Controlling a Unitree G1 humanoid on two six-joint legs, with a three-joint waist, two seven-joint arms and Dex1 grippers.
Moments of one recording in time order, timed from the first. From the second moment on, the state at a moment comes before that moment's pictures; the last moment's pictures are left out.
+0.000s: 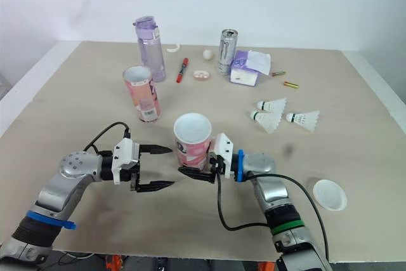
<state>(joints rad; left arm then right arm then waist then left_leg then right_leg) -0.27 0.56 -0.17 -0.09 -0.33 0.09 -1.16 -0.38 -0.33 0.17 0.19 0.26 -0.05 1.14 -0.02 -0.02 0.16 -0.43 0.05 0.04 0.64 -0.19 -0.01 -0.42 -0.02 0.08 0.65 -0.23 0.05</state>
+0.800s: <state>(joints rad) -0.33 0.50 -0.20 -0.04 -0.32 0.07 -1.18 -0.13 -0.60 -0.70 0.22 0.46 0.20 0.49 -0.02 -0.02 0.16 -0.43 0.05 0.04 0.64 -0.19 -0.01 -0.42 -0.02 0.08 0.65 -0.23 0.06</state>
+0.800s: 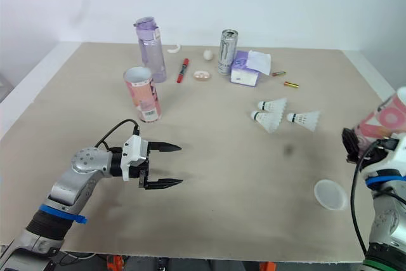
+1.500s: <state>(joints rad) -0.33 0.43 -0.20 -0.11 -0.37 0.16 -1.12 -0.29 -0.76 -0.66 0.81 0.38 0.08 0.45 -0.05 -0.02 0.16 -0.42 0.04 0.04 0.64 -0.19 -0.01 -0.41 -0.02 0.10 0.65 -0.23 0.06</state>
